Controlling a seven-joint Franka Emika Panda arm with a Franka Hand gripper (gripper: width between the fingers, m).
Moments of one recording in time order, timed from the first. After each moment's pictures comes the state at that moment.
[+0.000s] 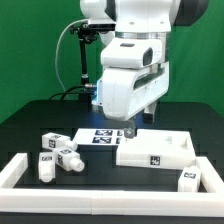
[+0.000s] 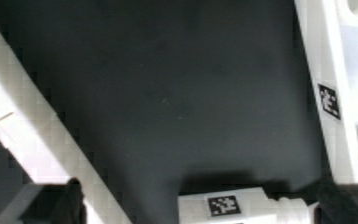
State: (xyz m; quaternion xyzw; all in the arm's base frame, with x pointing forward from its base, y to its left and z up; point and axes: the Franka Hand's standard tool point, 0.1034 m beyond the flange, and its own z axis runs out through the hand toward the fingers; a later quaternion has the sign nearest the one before) arm 0.587 0.017 0.108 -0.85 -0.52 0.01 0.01
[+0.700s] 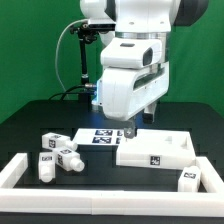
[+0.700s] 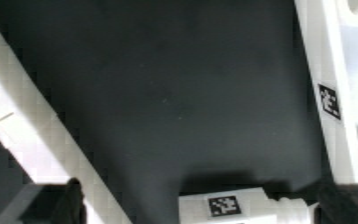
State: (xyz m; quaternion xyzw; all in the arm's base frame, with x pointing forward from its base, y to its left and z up) arm 0.588 0.018 0.108 -0.88 -0.48 0.01 0.01
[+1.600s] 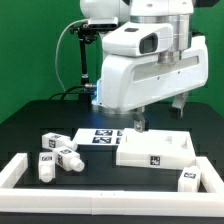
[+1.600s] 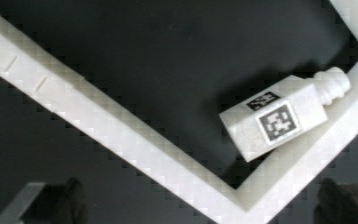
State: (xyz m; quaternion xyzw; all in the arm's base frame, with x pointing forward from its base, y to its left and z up) arm 0.634 0.042 0.131 -0.95 -0.32 0.02 0.03
